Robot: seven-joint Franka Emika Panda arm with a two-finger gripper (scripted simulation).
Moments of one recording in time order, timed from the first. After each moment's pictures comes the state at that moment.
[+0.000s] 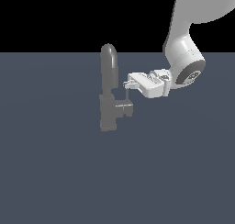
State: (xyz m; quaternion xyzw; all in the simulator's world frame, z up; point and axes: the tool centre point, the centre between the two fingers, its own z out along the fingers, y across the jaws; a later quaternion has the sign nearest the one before) arm 0.050 -0.035 0.168 -0.59 0.43 0.53 0.44
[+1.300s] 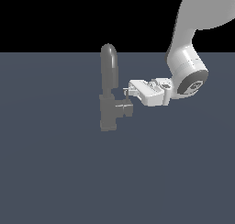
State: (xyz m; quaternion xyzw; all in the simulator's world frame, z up) arm 0.031 -0.033 0.149 -0.55 0.45 0.54 0.45
